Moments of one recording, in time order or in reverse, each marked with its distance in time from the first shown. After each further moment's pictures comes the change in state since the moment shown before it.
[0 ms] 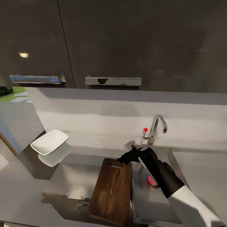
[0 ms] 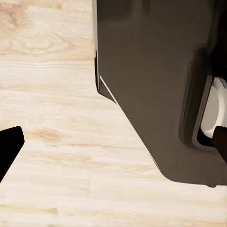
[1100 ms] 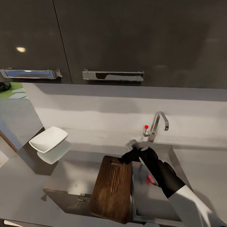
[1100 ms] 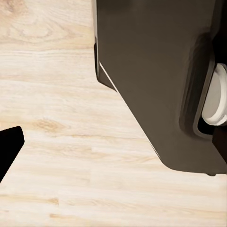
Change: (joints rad) left arm 0.000 0.000 0.000 0.000 0.000 0.000 0.000; right arm 0.000 -0.007 -0.001 0.000 0.005 0.000 0.000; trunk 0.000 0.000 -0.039
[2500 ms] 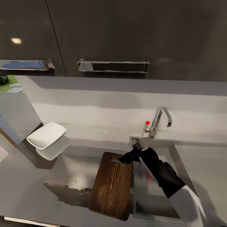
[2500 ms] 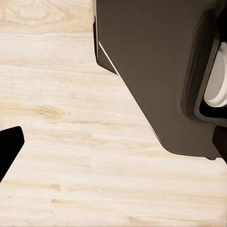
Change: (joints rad) left arm 0.000 0.000 0.000 -0.001 0.000 0.000 0.000; right arm 0.000 -0.005 0.001 -0.002 0.001 0.002 -0.003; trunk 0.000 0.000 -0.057
